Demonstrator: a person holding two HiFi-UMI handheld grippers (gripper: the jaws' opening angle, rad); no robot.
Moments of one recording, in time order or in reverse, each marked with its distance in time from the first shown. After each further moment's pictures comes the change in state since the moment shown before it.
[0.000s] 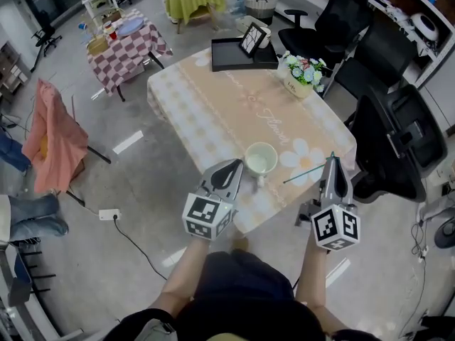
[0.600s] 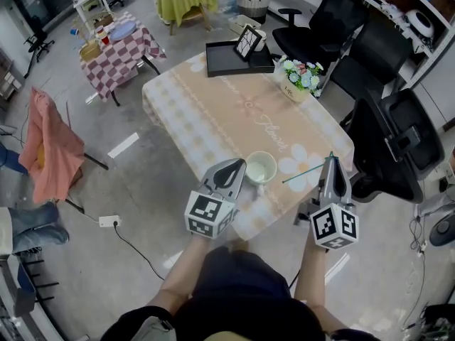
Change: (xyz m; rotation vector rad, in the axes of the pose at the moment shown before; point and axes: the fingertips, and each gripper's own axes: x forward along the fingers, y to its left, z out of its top) left arm 0.027 0.010 0.015 0.012 0.029 -0.068; right arm 0.024 0.003 0.008 0.004 0.002 -0.049
